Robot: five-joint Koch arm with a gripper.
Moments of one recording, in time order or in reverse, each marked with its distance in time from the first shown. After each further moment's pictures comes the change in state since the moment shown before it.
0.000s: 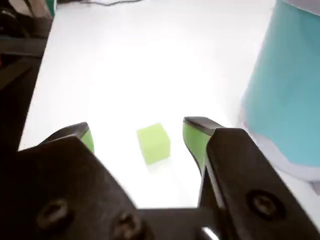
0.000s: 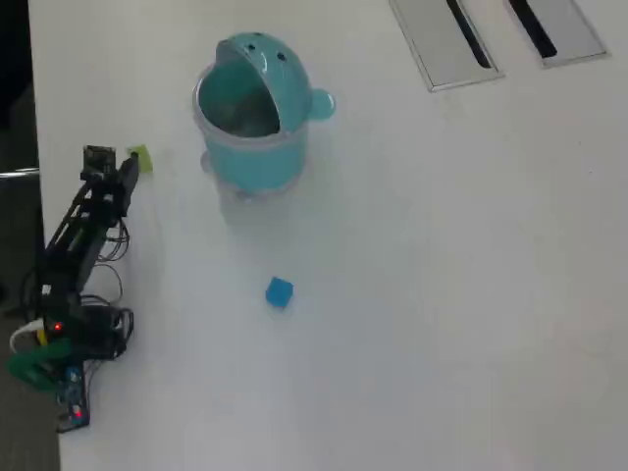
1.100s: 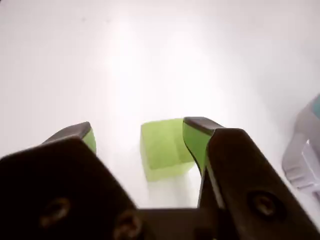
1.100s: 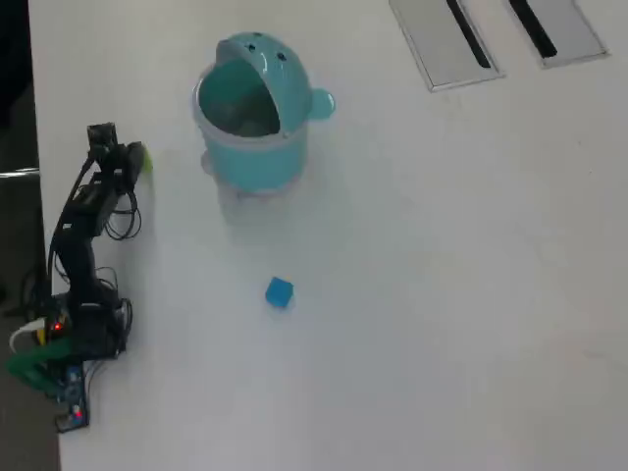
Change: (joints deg) arm -3.3 -34.8 -27.2 3.3 -10.6
